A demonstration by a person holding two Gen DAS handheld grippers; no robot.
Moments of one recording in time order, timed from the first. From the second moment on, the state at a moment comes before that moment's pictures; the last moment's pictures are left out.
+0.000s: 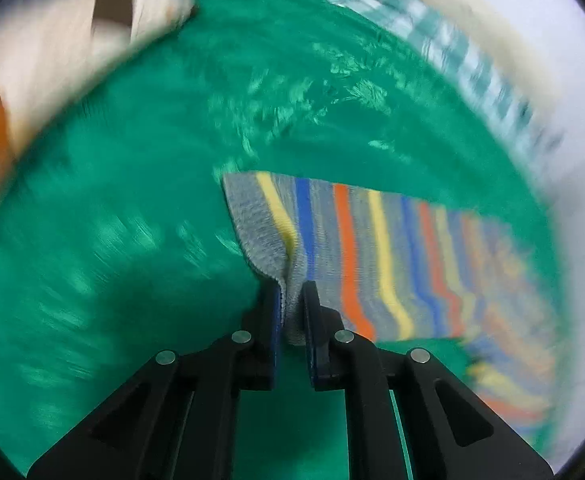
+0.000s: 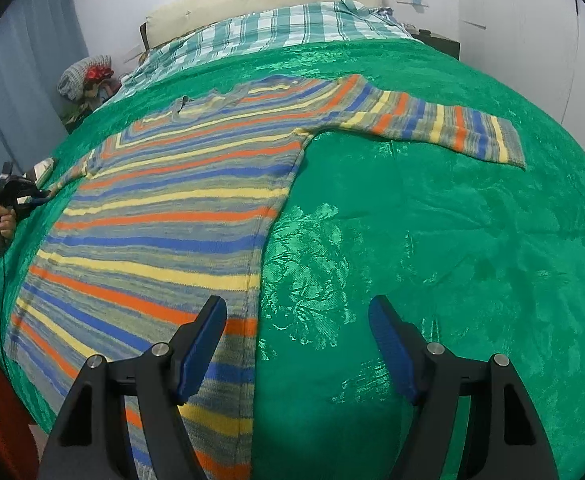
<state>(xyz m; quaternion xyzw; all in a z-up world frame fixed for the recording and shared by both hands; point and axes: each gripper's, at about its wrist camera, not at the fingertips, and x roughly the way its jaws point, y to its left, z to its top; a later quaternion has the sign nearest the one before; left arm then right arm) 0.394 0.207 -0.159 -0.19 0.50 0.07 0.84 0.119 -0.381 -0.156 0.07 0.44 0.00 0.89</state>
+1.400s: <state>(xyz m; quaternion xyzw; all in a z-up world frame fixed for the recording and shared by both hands) 0.094 0.075 -0.163 -0.03 0.56 -0.13 0.82 0.036 -0.376 -0.164 0.22 0.58 0.08 0.78</state>
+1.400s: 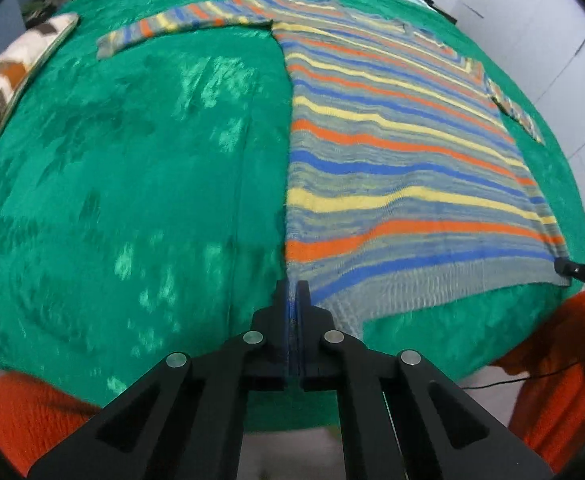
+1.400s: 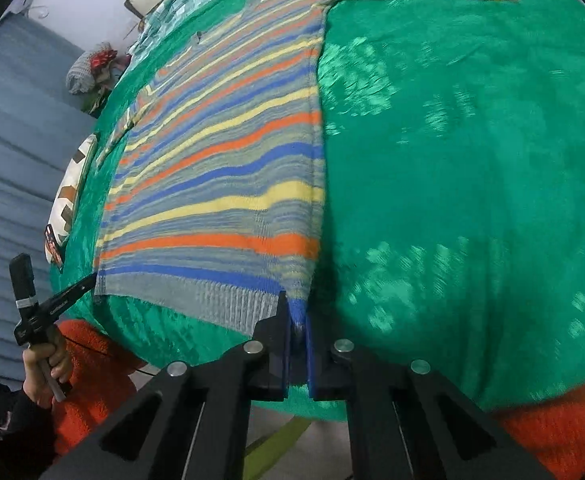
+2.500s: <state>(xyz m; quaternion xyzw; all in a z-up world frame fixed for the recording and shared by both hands) 0.215 0.102 -0.138 -0.01 0.43 0.00 0.90 0.008 -0.383 -0.125 0.14 0.44 -0.06 0.88</state>
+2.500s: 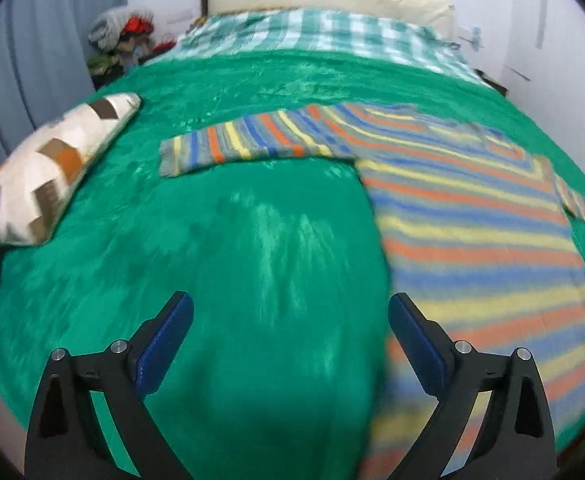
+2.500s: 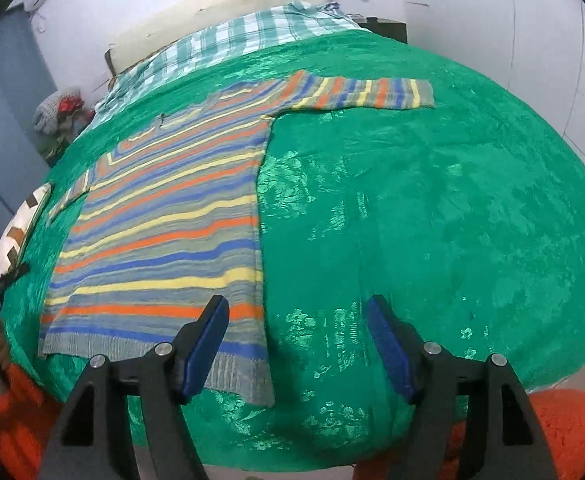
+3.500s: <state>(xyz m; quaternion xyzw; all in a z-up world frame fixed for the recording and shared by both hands) 0.272 0.129 -0.202 -0.03 0.44 -0.01 0.90 0.006 -0.387 -0.125 0.15 0.43 -0.07 0.89</state>
